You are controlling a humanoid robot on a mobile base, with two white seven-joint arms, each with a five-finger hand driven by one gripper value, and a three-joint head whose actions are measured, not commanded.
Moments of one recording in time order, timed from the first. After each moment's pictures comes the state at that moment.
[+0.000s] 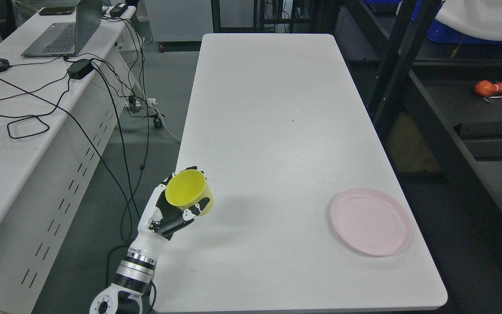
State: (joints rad) left arm -0.14 0.00 0.00 -1.56 0.39 -0.18 -0.34; right arm 0.00 0.00 0.00 -0.24 0.00 0.09 -0.12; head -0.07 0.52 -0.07
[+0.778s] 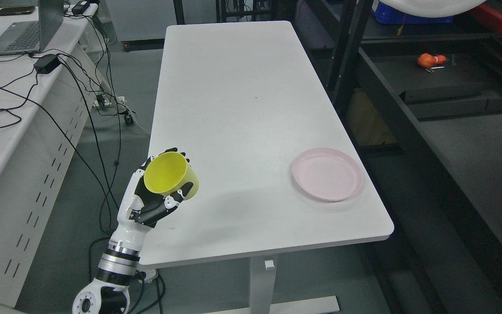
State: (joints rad) left arm -0.14 0.00 0.04 -1.66 0.40 -0.18 -0.34; right arm 0.00 0.00 0.00 -0.24 0.00 0.09 -0.12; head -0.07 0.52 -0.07
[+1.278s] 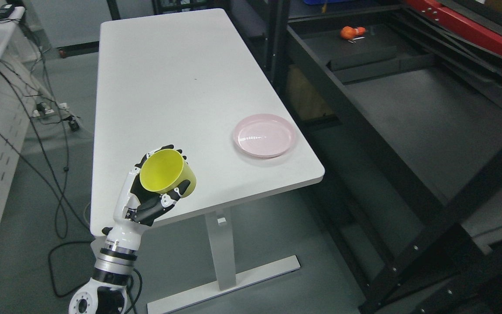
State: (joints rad) left arm -0.13 0.00 0.05 -1.69 0.40 -0.18 -0.34; right arm 0.00 0.00 0.00 -0.24 0.00 0.09 -0.12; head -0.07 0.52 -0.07
